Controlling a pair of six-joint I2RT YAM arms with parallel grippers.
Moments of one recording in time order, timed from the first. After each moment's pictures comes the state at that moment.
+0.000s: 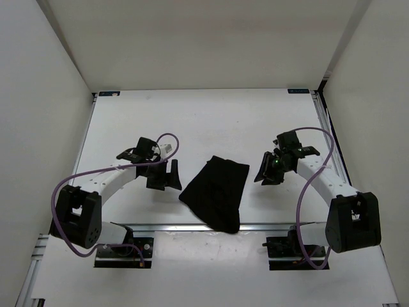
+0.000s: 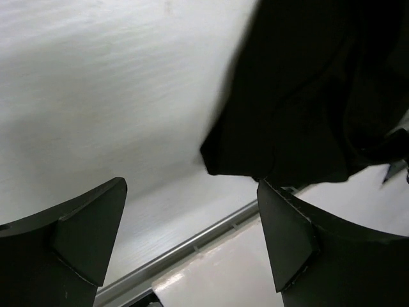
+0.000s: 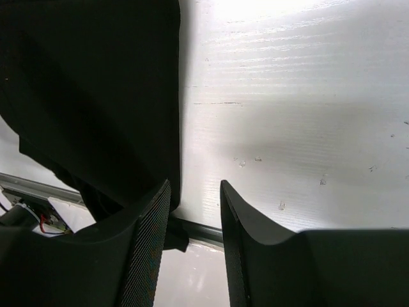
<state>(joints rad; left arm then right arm) -0.32 1.37 0.77 -0.58 0.42 -0.26 0.22 1.30 0.83 -0.73 -0.32 0.49</state>
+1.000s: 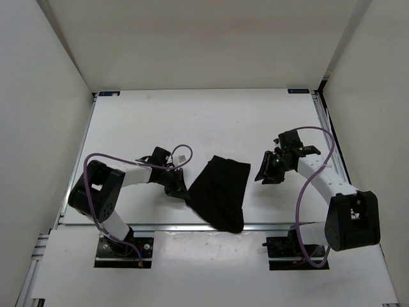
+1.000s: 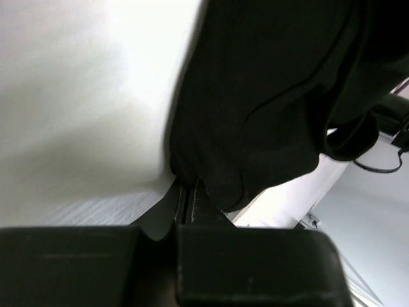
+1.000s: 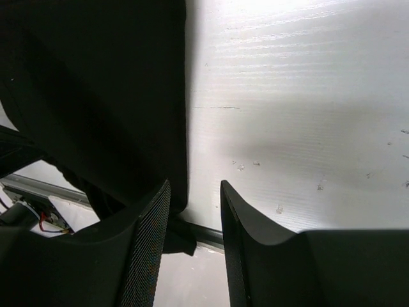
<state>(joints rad) -0.43 1.61 0.65 -0.22 0.68 -0.46 0.21 1.33 0.84 -0.72 -0.34 0.47</state>
